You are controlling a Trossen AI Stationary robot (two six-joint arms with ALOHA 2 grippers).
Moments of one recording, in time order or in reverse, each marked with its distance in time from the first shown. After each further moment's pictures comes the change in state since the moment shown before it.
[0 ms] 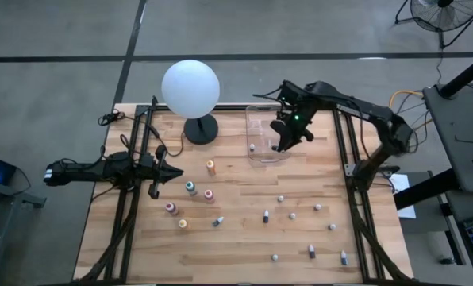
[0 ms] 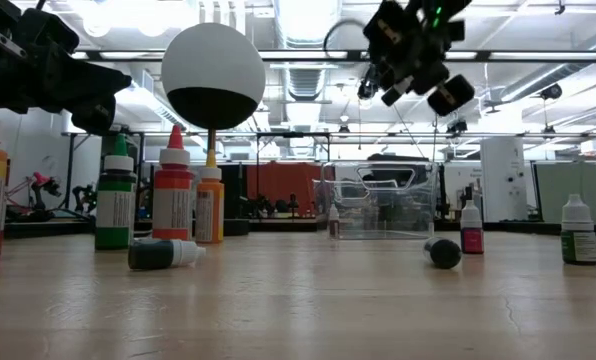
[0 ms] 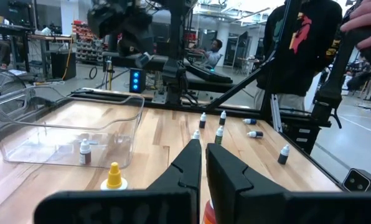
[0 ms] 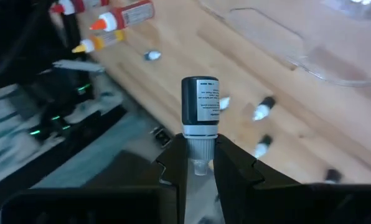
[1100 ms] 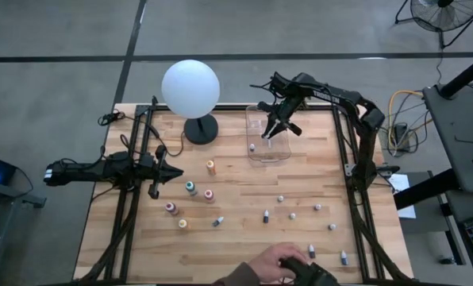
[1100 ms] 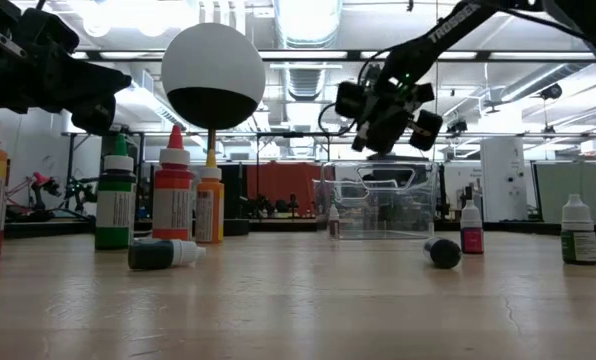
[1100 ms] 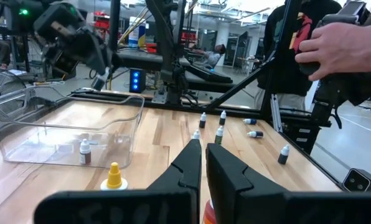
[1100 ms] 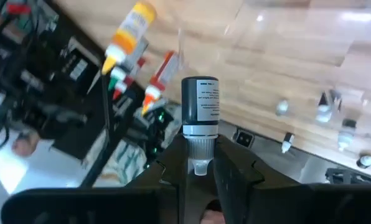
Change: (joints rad) left arm 0.000 0.000 0.000 0.000 0.000 0.000; right arm -0.166 0.315 0.123 0.081 -0.155 0.387
